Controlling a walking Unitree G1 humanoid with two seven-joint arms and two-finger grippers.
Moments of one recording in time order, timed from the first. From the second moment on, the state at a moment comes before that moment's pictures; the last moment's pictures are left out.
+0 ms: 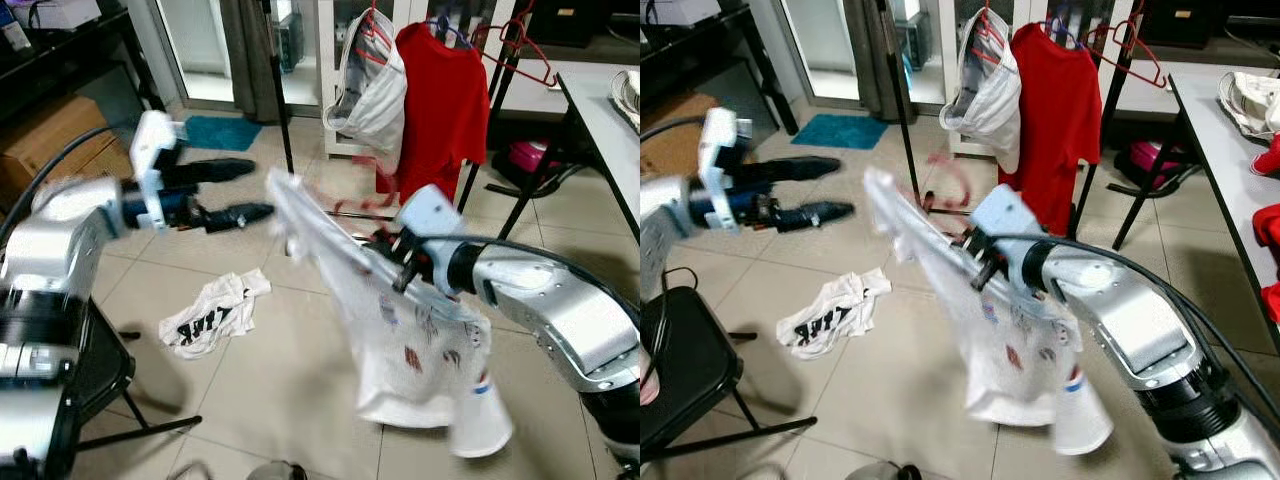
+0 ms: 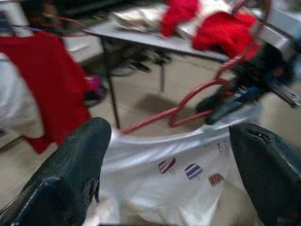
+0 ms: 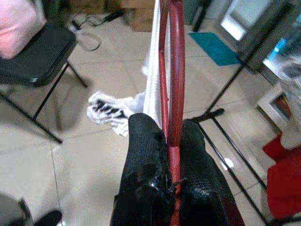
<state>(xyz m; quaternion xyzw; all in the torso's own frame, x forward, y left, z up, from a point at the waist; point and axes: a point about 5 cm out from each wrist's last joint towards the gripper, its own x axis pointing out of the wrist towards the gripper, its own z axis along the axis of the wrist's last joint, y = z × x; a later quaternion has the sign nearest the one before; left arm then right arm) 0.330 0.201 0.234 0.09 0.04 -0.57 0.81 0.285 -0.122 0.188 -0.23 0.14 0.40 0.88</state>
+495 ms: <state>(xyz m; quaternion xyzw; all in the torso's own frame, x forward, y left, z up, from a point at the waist) 0.349 0.187 0.233 0.22 0.10 -0.63 0.74 0.281 -0.105 0.196 -0.31 0.12 0.50 0.80</state>
